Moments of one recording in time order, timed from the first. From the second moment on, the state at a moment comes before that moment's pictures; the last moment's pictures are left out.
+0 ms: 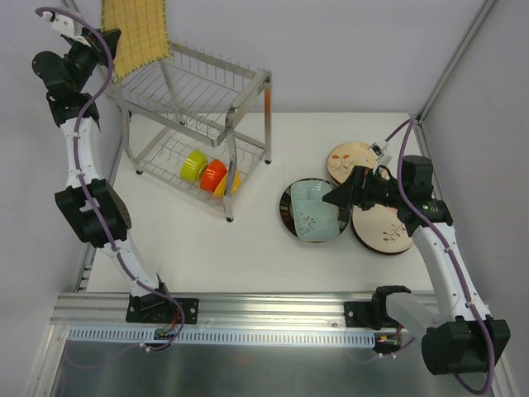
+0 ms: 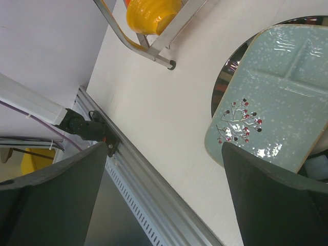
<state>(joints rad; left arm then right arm) 0.38 1.92 1.95 0.49 0.76 -0.25 0.08 0.99 0.91 -0.52 -0.85 0.34</state>
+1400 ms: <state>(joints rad) 0.40 1.81 1.77 0.47 0.72 -0.21 0.08 0.97 0.89 -0.50 -0.85 0.34</state>
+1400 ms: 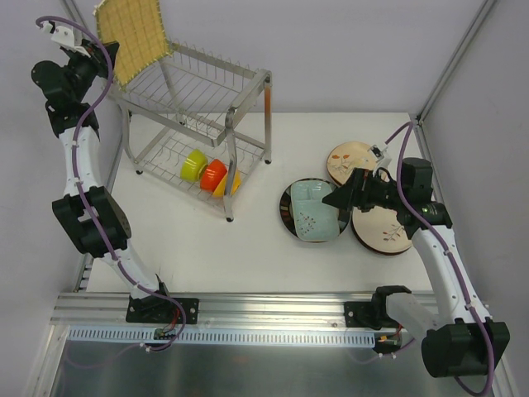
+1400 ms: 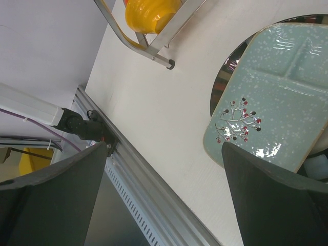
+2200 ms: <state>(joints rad) 0.40 1.81 1.83 0.39 0.72 -0.21 0.08 0.96 0.88 -0.50 -0.85 0.34</state>
